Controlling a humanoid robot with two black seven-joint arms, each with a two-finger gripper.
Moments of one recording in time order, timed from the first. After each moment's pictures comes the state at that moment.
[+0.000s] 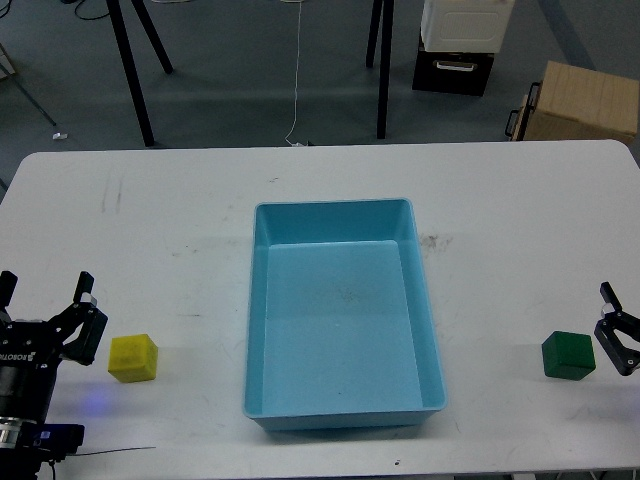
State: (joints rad) left arm 0.41 0.08 -1.56 -1.62 -0.41 -0.49 0.18; right arm -0.52 -0.46 1.47 1.73 0.33 0.40 0.14
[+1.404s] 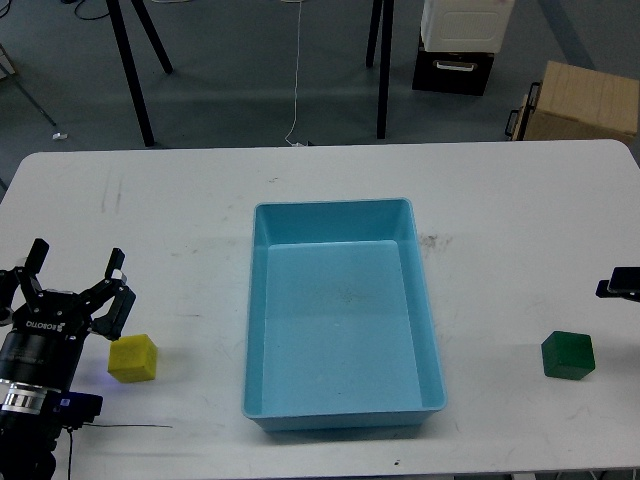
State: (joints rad) left arm 0.29 0.09 -1.48 -1.54 -0.34 -0.49 0.19; right arm 0.61 -1.23 0.38 1.65 -0.88 0.42 -0.26
